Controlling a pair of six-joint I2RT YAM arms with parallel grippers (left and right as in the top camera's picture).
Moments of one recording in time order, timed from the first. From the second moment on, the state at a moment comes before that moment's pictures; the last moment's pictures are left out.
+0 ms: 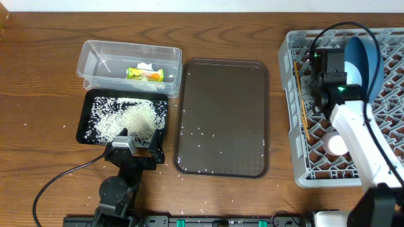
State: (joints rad) left arm -0.23 0.01 0.03 -0.13 -0.08 -0.26; right arm 0.07 1.51 1.14 -0.55 0.28 -0.03
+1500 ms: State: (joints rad) left arm -0.23 0.01 0.03 -0.13 -0.08 -0.26; right arm 0.10 1.42 1.15 -0.74 0.06 0.19
